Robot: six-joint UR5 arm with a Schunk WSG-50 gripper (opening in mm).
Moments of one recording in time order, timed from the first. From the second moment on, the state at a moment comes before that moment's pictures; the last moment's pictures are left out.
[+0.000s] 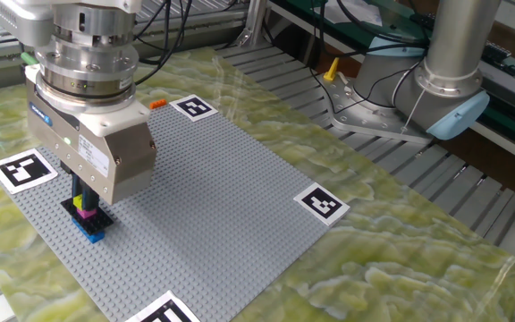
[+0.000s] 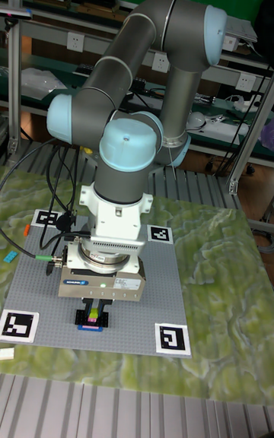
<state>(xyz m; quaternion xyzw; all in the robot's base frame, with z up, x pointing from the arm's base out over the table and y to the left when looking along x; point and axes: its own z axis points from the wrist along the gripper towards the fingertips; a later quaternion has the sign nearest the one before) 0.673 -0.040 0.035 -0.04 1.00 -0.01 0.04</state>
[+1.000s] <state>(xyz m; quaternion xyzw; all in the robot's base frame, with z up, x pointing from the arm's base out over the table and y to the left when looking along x) 0.670 -0.040 0.031 -0.04 1.00 -0.01 0.04</state>
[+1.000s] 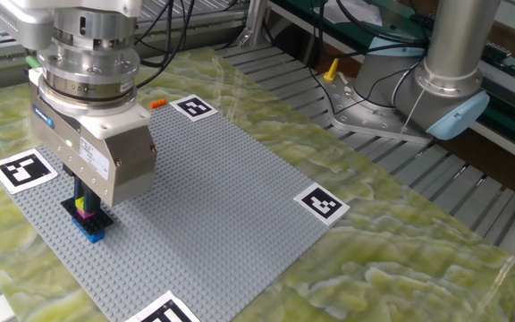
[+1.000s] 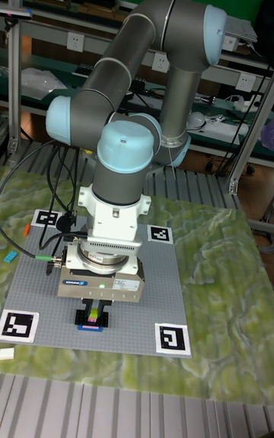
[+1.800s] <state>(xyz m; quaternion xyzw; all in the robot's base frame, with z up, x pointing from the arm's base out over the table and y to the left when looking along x) 0.669 -0.042 0.029 -0.04 1.00 -0.01 0.03</state>
